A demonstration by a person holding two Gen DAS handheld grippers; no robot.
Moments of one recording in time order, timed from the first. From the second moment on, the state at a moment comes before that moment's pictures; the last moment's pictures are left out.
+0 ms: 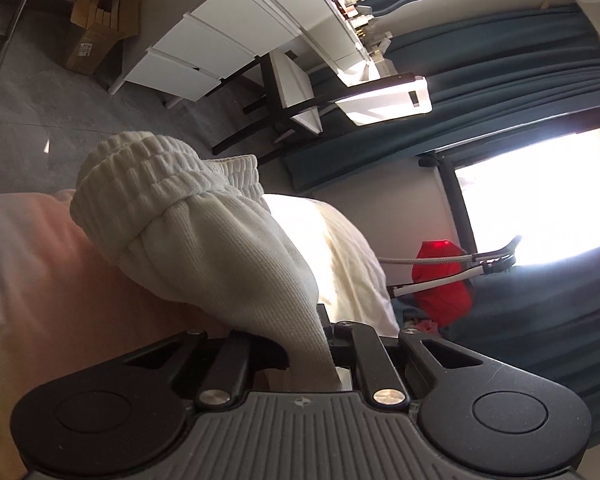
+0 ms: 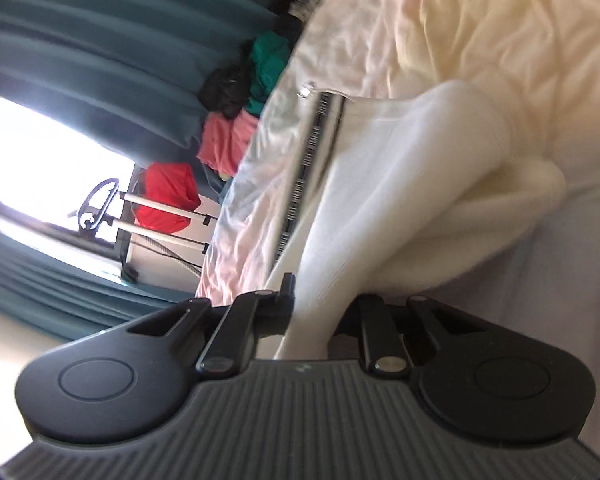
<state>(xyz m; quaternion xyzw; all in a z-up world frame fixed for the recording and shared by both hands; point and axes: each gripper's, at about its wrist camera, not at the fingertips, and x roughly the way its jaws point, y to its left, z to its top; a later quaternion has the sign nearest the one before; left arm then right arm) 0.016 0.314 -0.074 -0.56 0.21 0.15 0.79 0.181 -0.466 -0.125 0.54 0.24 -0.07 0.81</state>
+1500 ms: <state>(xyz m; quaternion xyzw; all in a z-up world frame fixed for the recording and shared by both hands) 0.026 0.319 -0.098 -0.48 0.29 0.20 0.80 0.164 -0.527 -0.195 0.61 0.24 -0.07 0.75</state>
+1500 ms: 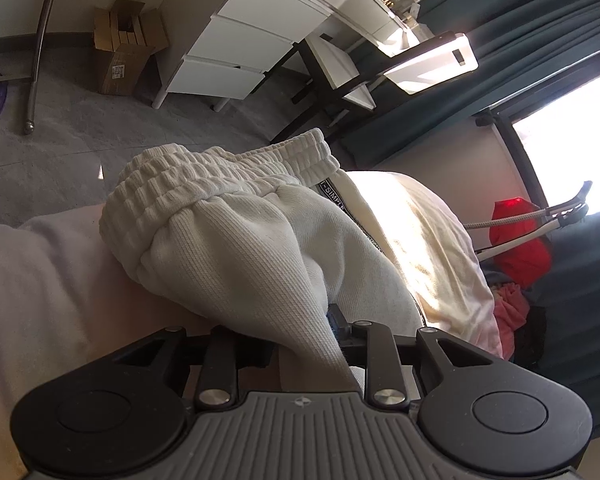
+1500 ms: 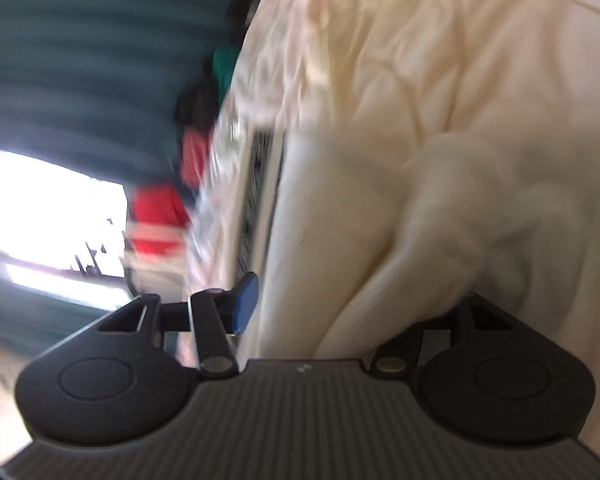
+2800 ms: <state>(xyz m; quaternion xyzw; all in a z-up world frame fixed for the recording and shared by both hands) 0.049 0.019 -0.071 0.00 0.27 0.02 0.96 0.159 -0.525 -0.177 0.57 0.22 -0.14 0.78</state>
